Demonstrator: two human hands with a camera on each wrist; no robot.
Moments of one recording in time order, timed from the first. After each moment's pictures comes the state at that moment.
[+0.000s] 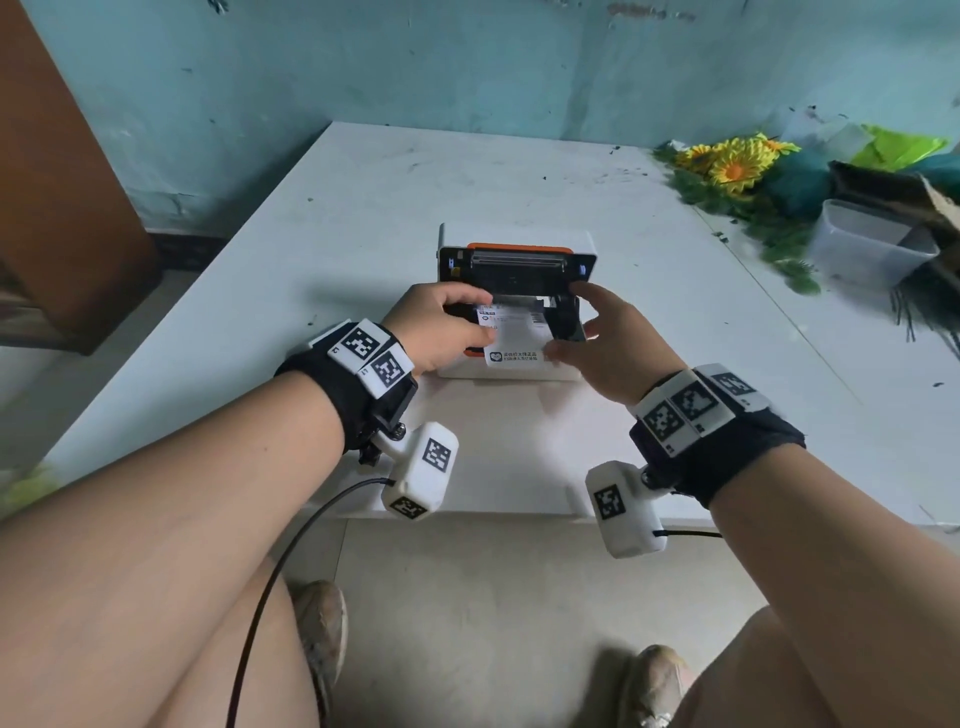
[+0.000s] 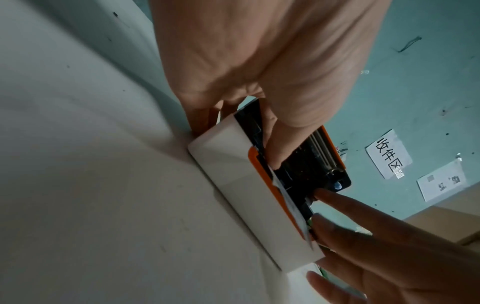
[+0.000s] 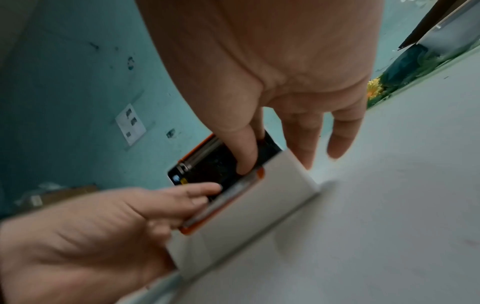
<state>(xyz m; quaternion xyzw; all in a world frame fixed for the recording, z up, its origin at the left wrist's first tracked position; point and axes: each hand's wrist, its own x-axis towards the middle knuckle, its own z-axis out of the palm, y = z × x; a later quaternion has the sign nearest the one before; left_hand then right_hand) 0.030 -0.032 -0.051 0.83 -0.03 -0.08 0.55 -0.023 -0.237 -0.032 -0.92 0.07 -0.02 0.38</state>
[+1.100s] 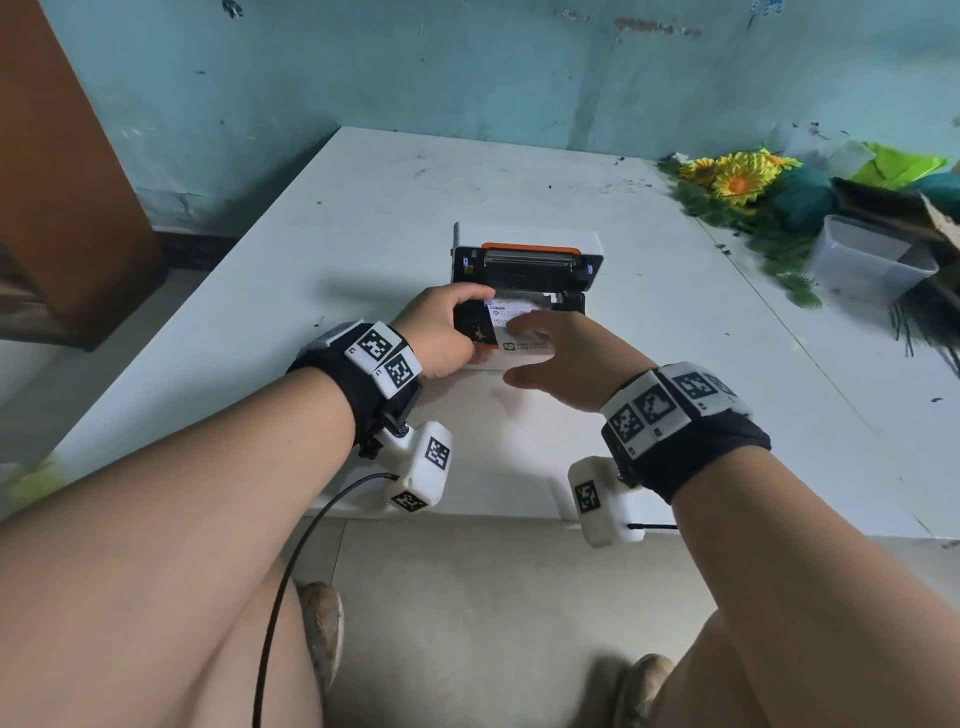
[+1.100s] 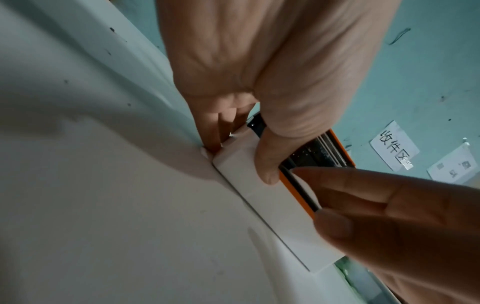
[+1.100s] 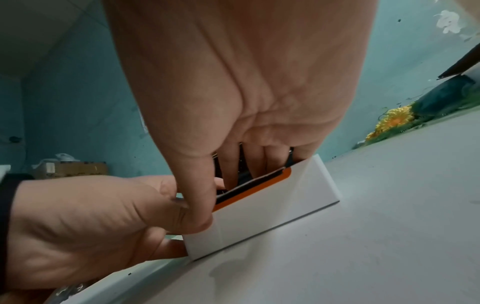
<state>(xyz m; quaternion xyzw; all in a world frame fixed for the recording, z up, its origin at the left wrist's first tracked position) 0.033 -0.024 -0.048 0.88 -0.11 -0.07 0.46 -0.021 -0.209 -0.024 -0.96 -0.05 0.05 0.28</state>
